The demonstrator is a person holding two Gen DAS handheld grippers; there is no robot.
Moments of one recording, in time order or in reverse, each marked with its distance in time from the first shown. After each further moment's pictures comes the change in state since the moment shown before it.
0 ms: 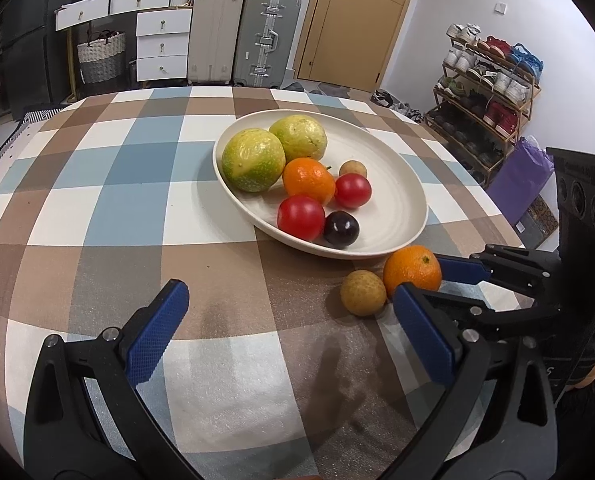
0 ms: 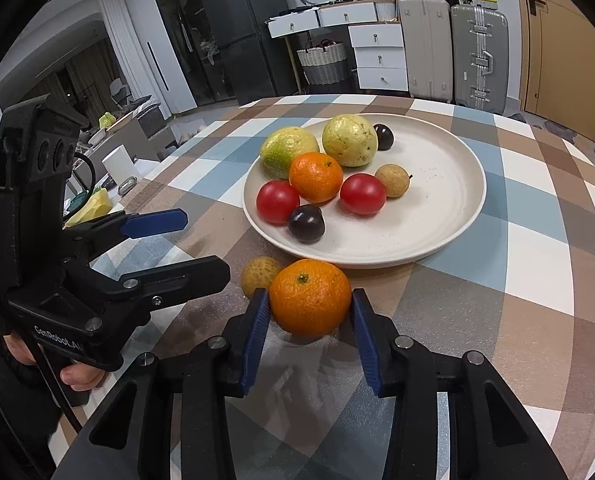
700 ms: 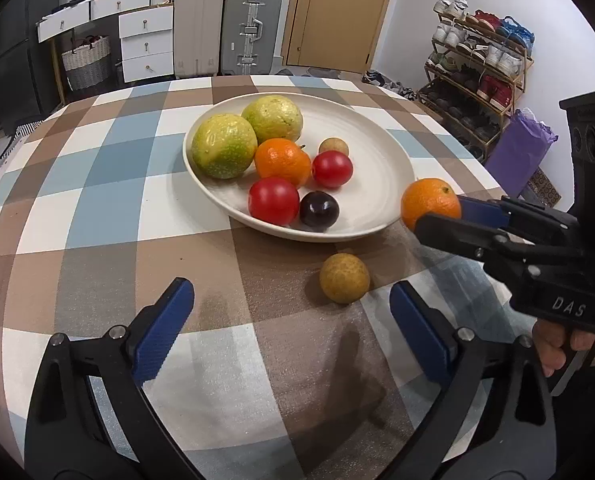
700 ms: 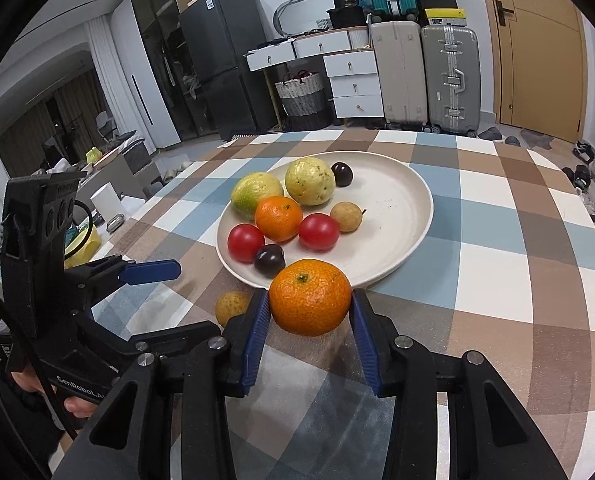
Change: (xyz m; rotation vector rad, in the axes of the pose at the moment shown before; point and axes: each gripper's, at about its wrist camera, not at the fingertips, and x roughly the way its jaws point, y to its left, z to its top) left arm 0.012 -0.018 -0.002 0.074 0.050 0.007; right arm -0.024 -0.018 0.004 0.057 -0.120 -0.056
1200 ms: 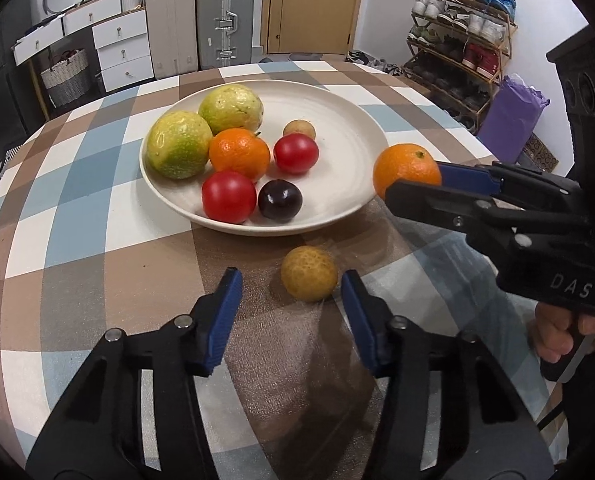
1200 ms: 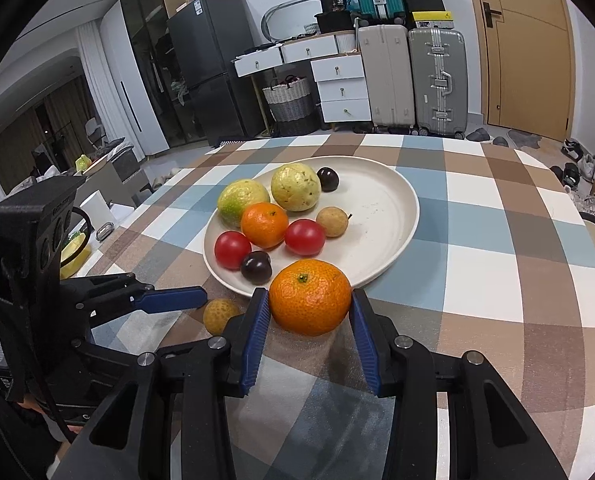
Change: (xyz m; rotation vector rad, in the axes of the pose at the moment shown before) left arm 0.016 -0.023 0.002 0.105 0.053 0.000; right arm -0.001 -0.005 0.001 0.024 -0.018 -0.038
